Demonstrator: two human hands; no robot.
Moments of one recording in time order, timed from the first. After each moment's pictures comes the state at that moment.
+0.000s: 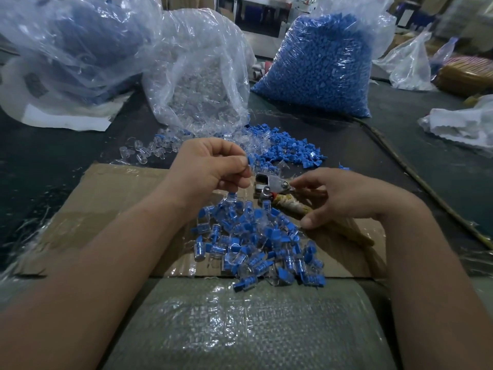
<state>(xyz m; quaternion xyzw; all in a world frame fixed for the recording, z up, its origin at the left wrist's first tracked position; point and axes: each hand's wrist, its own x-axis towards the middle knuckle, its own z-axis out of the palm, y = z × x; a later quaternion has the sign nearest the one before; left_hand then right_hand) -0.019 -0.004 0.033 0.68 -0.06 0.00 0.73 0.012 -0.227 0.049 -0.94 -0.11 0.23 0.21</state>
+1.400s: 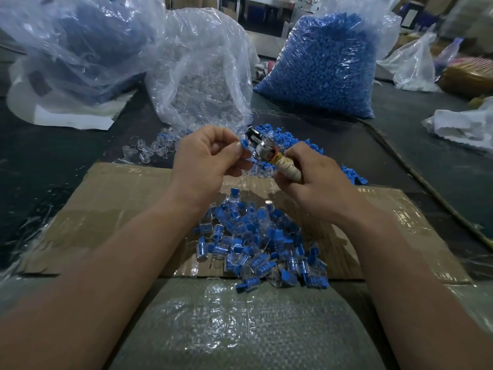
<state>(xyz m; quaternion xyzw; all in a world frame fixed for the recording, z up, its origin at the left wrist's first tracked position) -0.011 -0.009 0.023 0.67 -0.07 0.14 0.72 -0.002 -0.182 0.038 -0.94 -0.21 -0.05 0.25</state>
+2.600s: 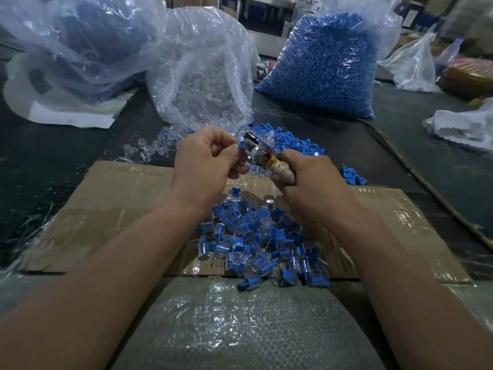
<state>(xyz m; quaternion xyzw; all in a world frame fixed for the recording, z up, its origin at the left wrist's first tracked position) -0.016 -0.011 0.025 0.71 -0.04 0.16 0.69 -0.002 -0.171 0.034 -0.96 -0.19 -0.09 0.20</state>
